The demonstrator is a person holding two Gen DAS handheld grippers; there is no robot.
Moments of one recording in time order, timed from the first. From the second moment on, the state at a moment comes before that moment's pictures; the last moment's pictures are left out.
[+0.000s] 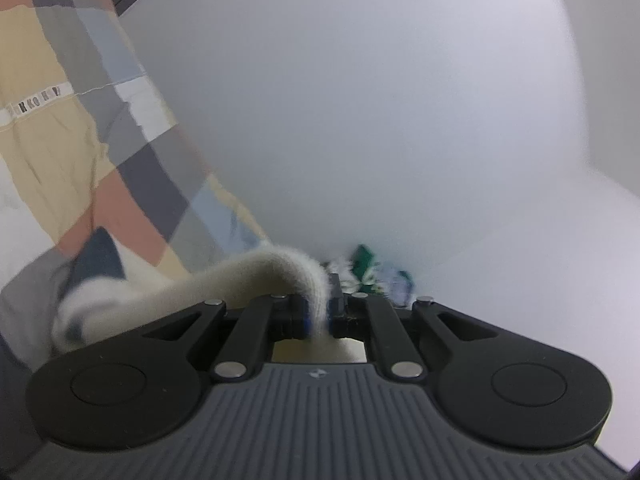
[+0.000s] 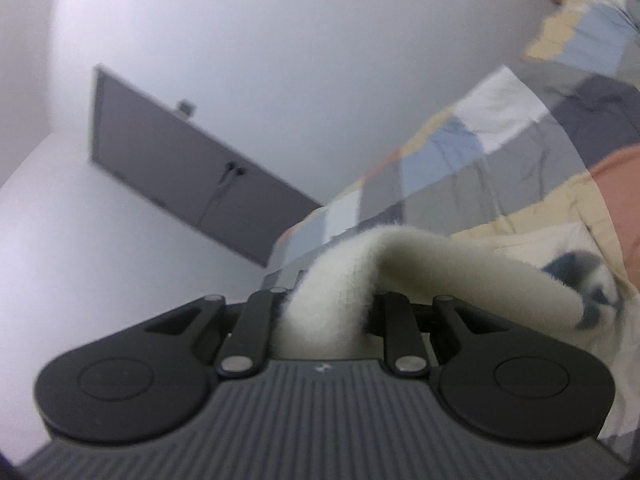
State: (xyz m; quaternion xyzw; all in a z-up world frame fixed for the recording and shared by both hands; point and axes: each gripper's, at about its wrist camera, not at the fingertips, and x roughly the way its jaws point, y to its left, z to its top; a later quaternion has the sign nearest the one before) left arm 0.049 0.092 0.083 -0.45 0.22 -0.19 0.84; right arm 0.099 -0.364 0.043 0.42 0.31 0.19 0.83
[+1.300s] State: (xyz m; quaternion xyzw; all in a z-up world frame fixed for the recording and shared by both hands) left arm 0.321 0.074 -0.128 -0.33 0.38 -0.09 0.86; right arm 0.292 -0.359 -0.188 0.47 0.38 0.12 0.78
